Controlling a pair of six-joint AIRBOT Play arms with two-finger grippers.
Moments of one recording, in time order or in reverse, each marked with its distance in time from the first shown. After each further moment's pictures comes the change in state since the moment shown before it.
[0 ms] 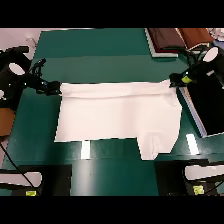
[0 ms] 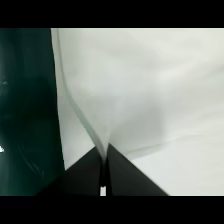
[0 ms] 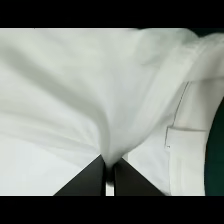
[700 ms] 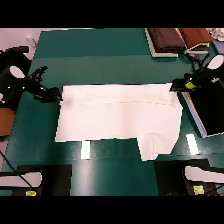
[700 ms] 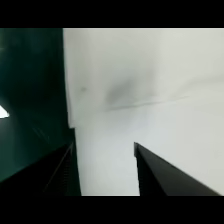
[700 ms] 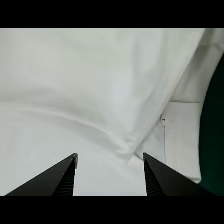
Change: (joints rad) left arm 0.003 0.063 -0.069 0.089 -0.109 -0.054; right arm -0.007 0.154 -0.121 -0.015 -0.038 0.001
